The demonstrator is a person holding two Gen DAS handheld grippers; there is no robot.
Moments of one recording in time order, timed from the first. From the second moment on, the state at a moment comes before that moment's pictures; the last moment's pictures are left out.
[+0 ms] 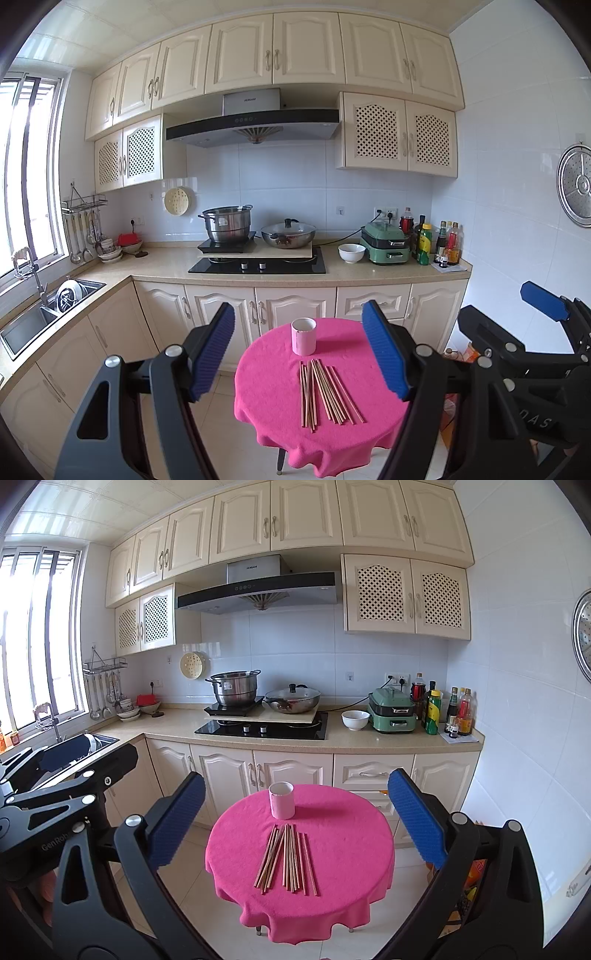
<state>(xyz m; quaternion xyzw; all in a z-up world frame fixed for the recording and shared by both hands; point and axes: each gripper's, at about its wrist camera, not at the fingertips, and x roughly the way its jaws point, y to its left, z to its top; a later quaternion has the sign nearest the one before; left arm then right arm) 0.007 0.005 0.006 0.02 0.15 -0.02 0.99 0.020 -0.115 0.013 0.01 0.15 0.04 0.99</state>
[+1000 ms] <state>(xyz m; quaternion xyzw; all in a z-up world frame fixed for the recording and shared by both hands) 0.021 0.030 -0.010 0.03 0.17 -0.04 0.98 0.028 -0.110 0.002 0.03 0.17 0.04 0.98</state>
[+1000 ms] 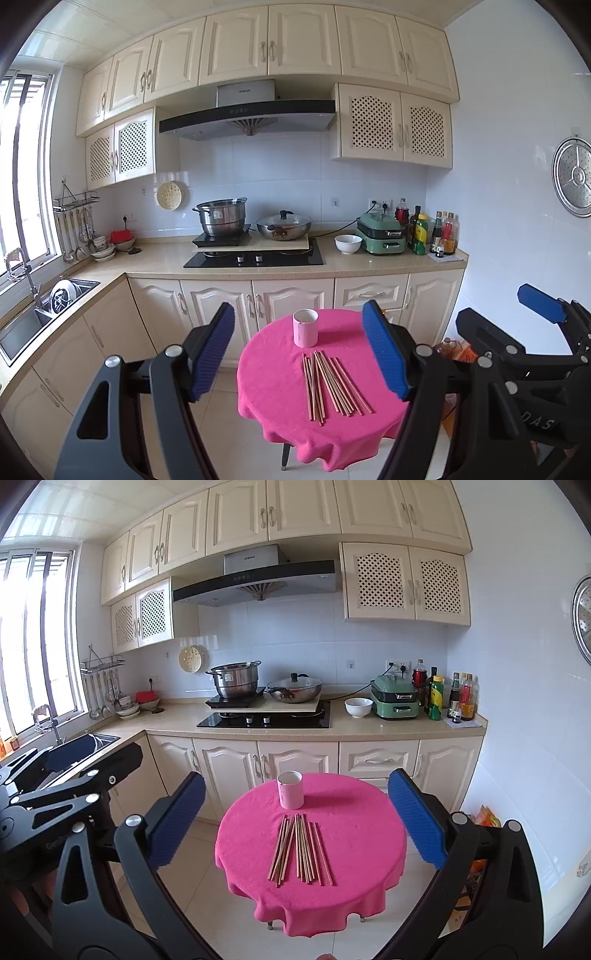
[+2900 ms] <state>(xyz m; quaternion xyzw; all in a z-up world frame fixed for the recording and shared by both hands) 0.470 0.007 -0.439 0.05 0.70 -0.04 0.71 0.460 -0.154 -0.375 0.00 0.65 0.14 0.75</state>
